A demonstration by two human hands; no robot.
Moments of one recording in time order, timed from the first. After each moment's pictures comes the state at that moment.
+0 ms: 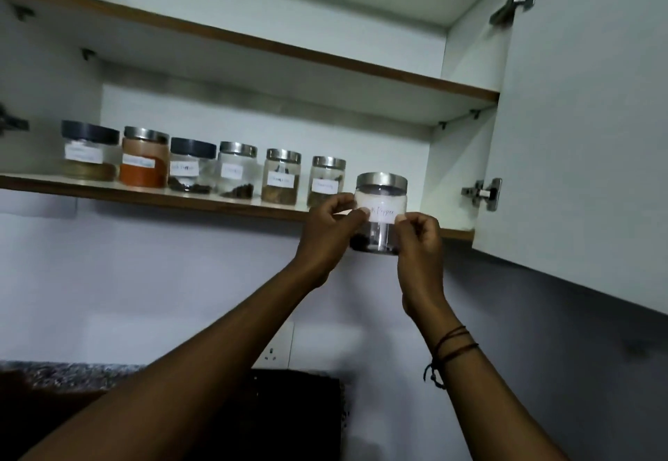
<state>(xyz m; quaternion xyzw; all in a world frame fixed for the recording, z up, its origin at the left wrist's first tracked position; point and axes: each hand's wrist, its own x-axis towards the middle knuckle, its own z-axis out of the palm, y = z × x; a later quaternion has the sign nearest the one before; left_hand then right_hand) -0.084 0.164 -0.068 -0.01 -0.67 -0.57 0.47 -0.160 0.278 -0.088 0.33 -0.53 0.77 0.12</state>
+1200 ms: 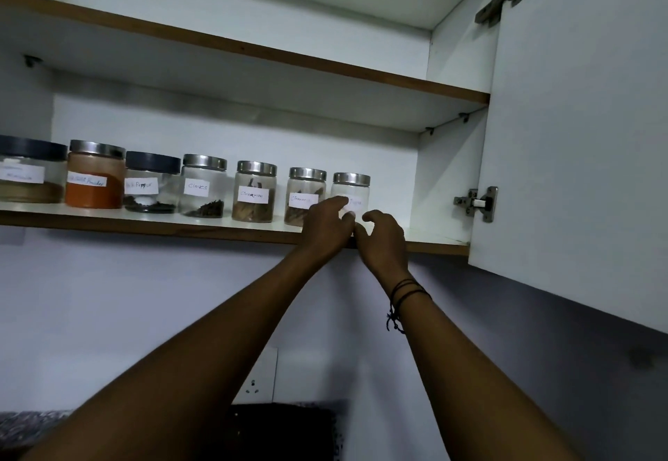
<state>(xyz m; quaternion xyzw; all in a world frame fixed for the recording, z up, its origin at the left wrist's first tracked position) -0.190 0.112 -0.031 0.06 -0.82 -0.25 0.50 -0.259 0.206 -0.046 0.35 -0.75 0.49 0.26</state>
